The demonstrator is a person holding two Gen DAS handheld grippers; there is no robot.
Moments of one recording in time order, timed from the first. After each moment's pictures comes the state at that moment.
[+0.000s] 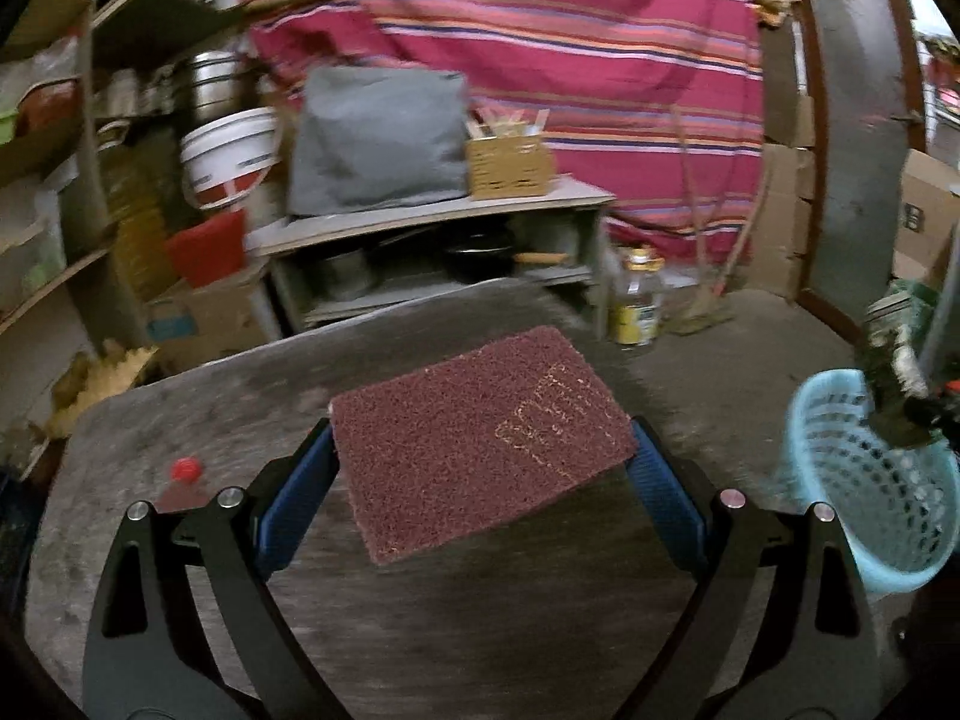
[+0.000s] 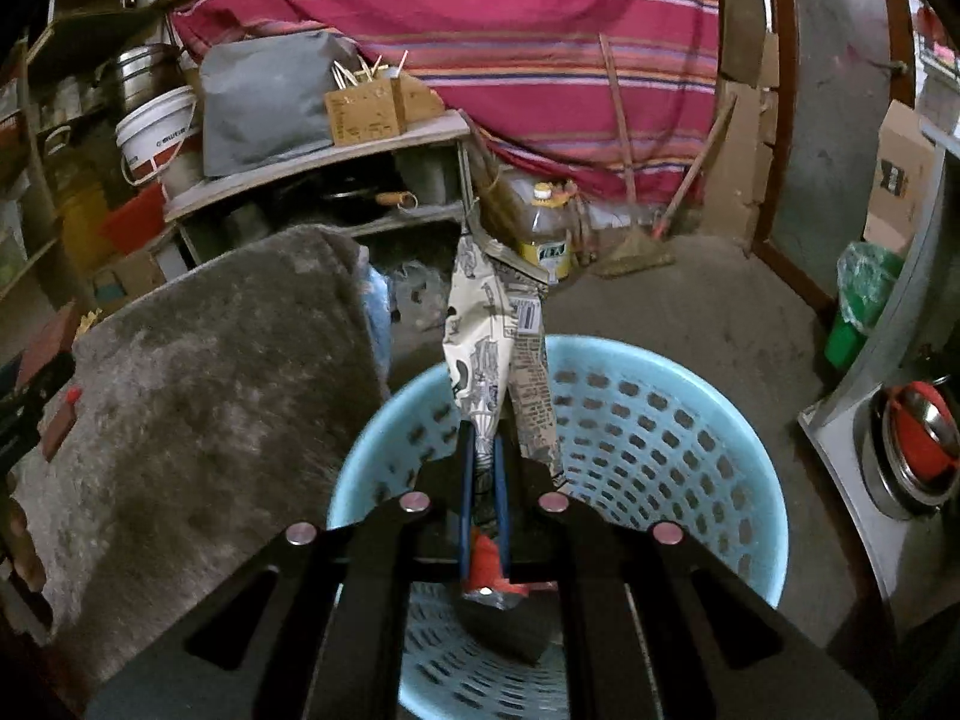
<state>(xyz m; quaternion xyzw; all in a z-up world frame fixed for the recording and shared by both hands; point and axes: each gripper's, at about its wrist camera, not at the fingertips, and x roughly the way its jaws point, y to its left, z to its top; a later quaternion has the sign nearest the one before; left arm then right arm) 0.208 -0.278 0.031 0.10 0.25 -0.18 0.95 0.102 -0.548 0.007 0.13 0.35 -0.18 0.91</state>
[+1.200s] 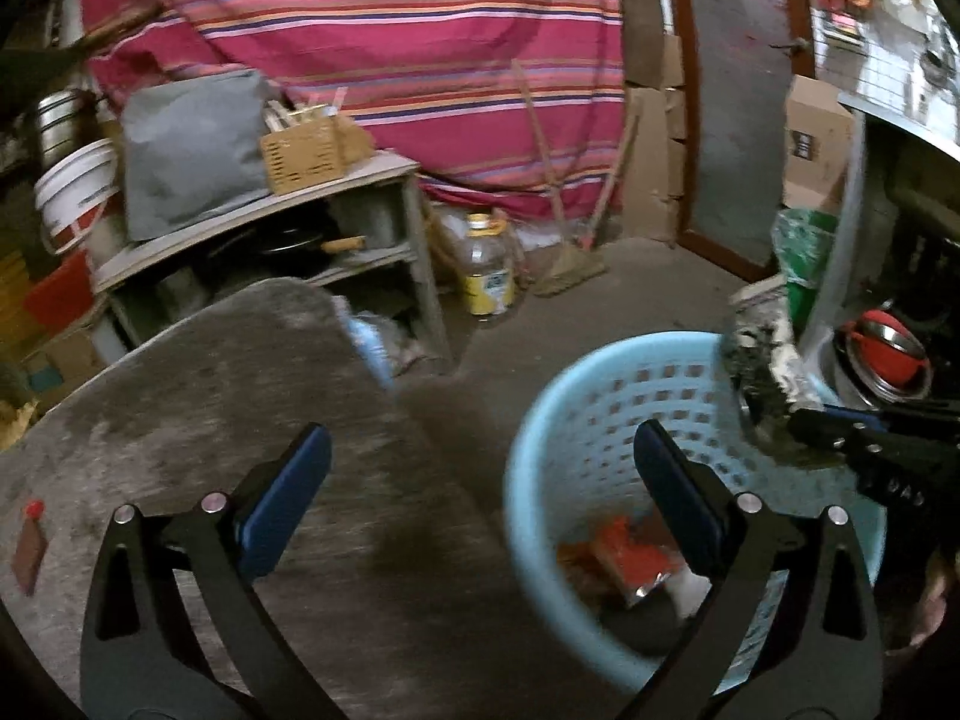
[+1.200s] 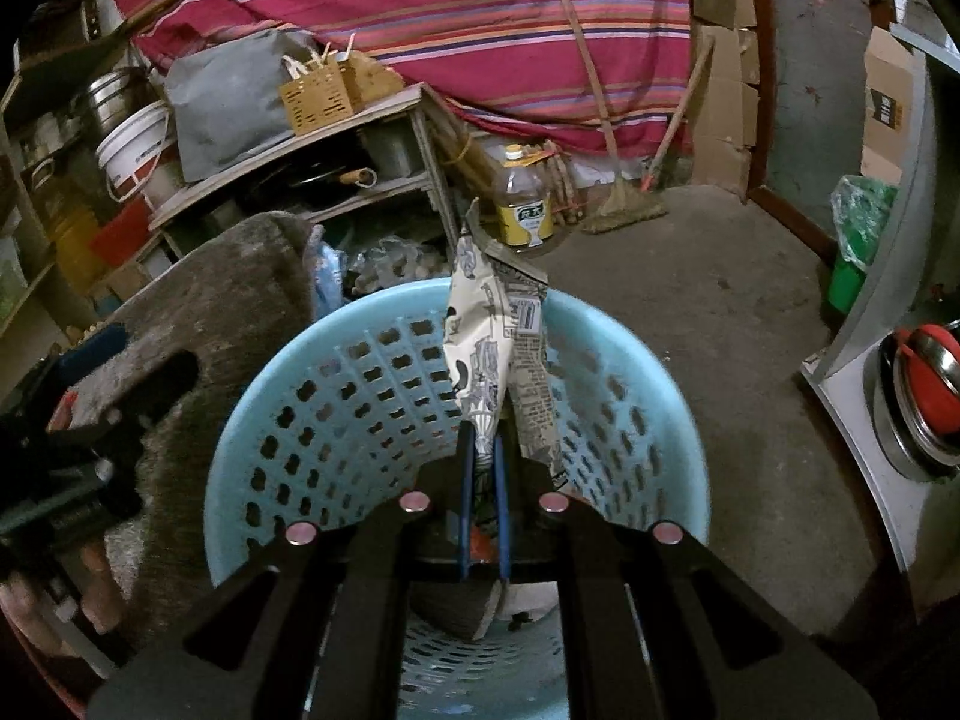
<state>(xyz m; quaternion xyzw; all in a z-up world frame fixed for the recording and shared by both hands) 0.167 -0.430 -0.005 0.15 0.27 -0.29 0.90 0.069 -0.617 -0.032 0.18 0.37 -0.17 0.90</state>
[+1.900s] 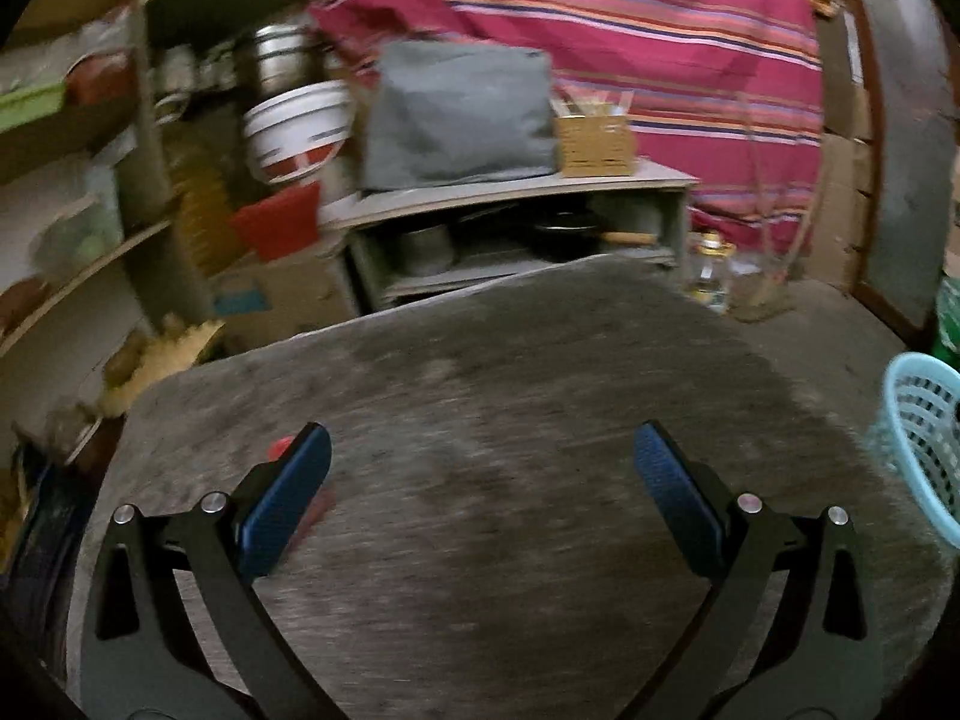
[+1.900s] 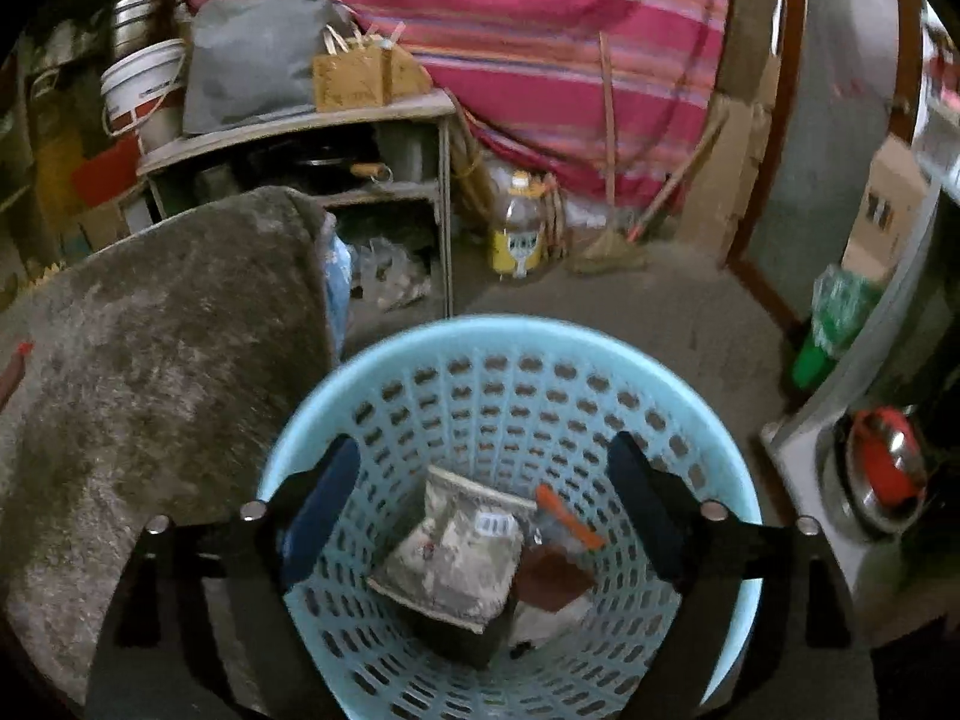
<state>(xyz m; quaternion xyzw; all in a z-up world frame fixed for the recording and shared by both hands) 0.252 -0.167 0.028 0.10 0.27 -0.09 0.95 0.117 -0.538 -0.009 0.06 0.36 -0.21 0.91</state>
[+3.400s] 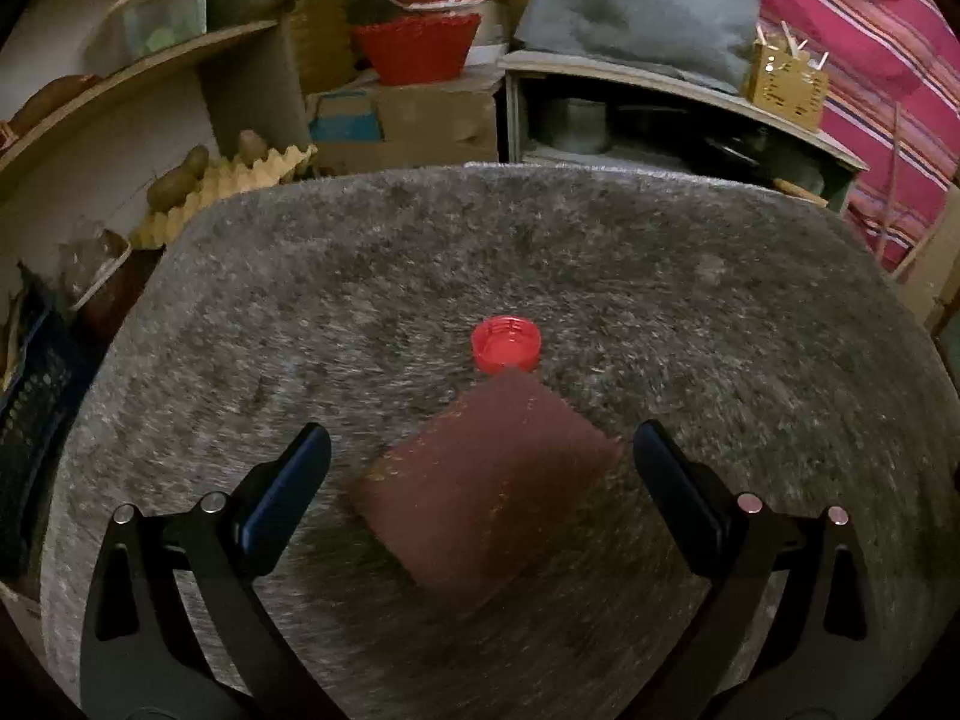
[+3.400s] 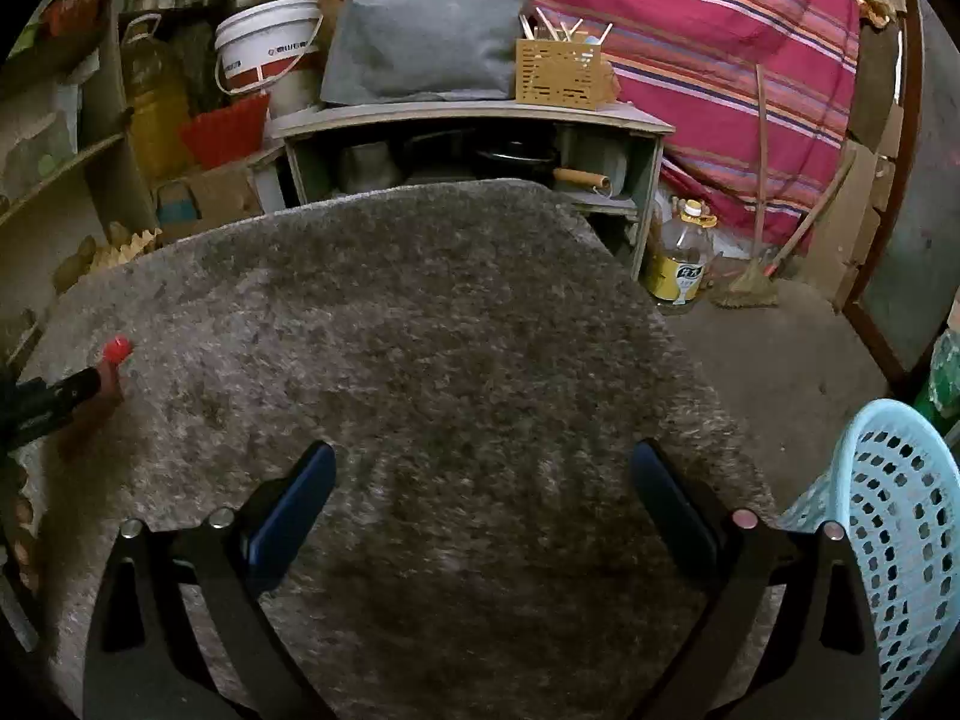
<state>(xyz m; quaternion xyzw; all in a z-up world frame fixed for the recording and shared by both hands) 0.353 -0.035 -0.049 0.01 0.41 0.01 0.91 0.257 -0.333 -0.027 0.05 0.37 -0.11 0.92</state>
